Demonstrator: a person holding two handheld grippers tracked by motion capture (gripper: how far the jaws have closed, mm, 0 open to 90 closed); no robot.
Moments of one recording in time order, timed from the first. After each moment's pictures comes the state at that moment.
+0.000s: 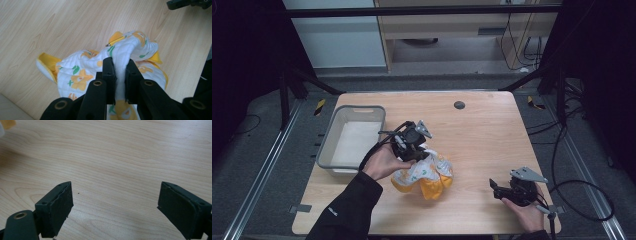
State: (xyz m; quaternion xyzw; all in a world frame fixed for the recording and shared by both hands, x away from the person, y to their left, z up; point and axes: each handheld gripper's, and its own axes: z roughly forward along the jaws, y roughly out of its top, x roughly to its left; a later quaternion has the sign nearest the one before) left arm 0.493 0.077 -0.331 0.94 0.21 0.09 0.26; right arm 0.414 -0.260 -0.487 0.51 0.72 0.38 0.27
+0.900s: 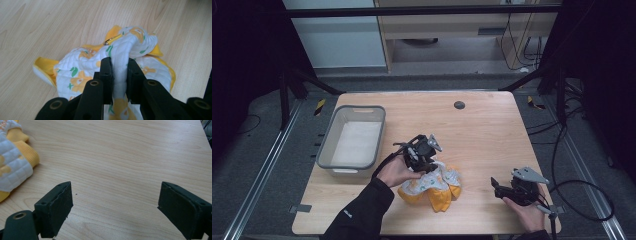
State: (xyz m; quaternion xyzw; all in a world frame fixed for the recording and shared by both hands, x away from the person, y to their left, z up) left arm 0.495 0.055 -0.383 0.95 0.19 0.06 0.25; right arm 0.414 -0.262 -0.487 0.51 0.72 0.38 0.29
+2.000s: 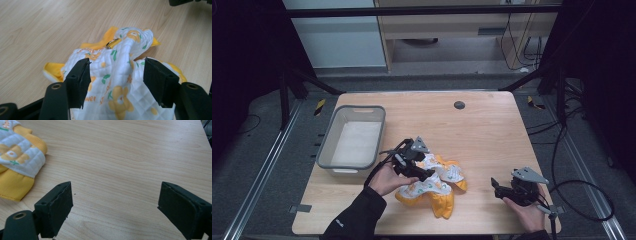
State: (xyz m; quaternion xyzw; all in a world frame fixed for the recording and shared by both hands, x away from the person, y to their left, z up) left arm 0.480 0.087 -0.389 0.91 0.23 0.09 0.33; right arm 0.414 -0.262 -0.488 0.51 0.72 0.38 0.29
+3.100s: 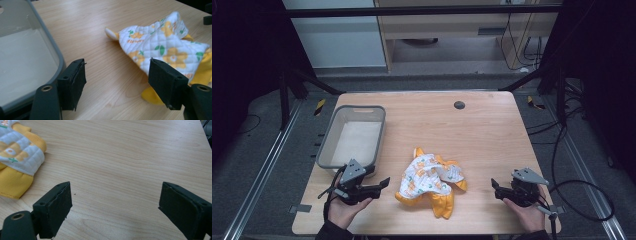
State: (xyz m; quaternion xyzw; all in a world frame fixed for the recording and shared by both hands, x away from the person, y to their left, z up) left arm 0.410 0.224 -0.428 0.79 0.38 0.19 0.44; right arm 0.412 -0.263 -0.489 0.51 0.72 0.37 0.29
